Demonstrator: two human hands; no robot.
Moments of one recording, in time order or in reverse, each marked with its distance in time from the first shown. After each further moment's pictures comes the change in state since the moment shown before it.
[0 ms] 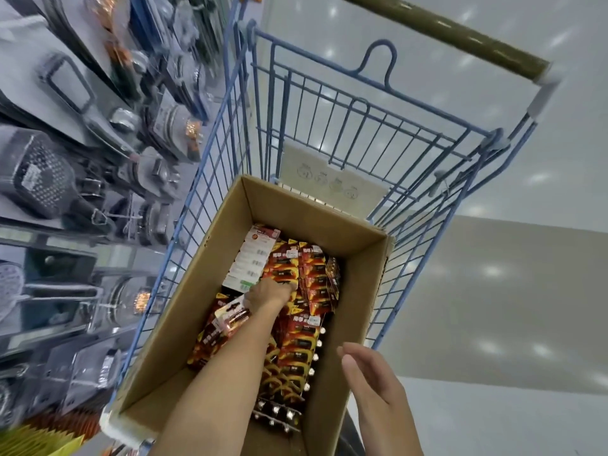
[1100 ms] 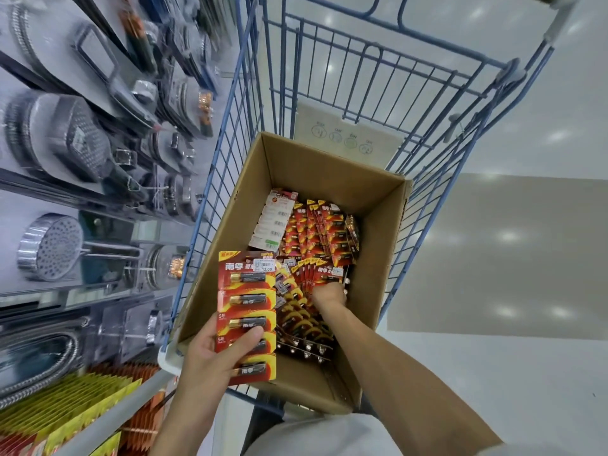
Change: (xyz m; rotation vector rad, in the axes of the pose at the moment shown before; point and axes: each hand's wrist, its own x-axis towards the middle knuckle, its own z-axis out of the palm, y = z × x) left_hand -0.222 -0.188 -0.125 -0.902 -0.177 0.172; right_hand 0.127 0.083 0.126 -0.317 0.071 0.431
